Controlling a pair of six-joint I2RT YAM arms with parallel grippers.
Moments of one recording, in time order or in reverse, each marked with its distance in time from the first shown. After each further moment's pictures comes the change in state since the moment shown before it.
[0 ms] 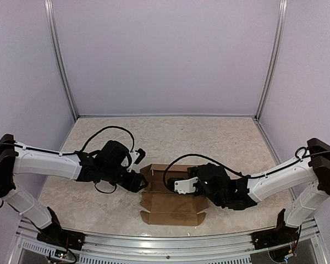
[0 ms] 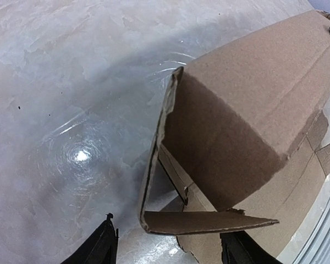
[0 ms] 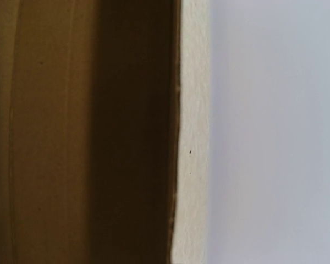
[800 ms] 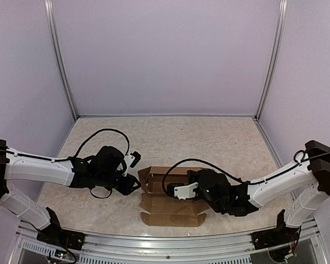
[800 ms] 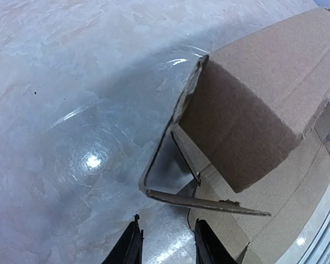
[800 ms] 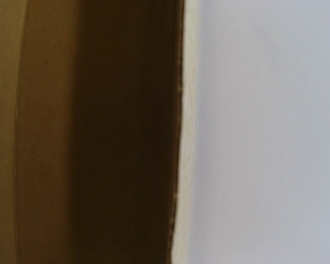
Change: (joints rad) left arm -0.036 -0.081 -0.082 0.017 -0.080 -0.002; right arm 0.060 0.004 -0.045 0.080 0.076 -0.049
